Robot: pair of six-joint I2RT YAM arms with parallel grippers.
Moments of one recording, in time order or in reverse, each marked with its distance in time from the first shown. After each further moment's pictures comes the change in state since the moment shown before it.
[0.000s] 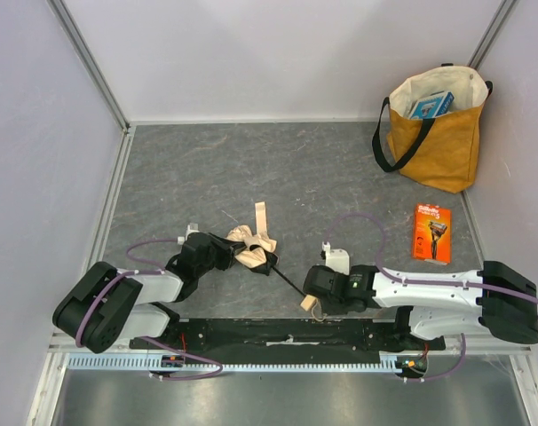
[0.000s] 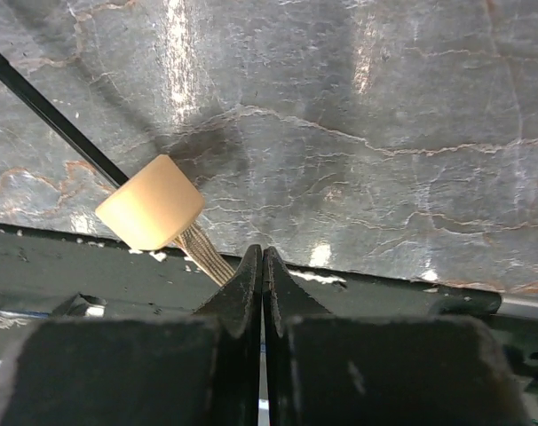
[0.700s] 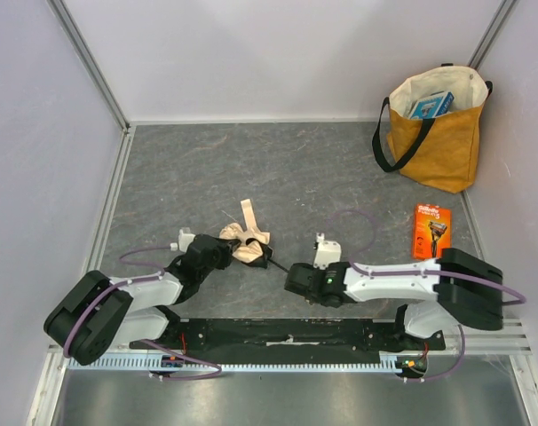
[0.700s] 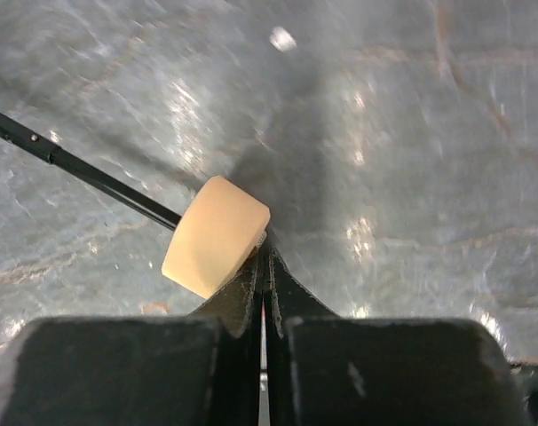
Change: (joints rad) left arm -0.097 -0.081 0.023 -0.155 -0.220 -0.127; right arm 0.011 0.186 0.047 0.127 0.203 0.259
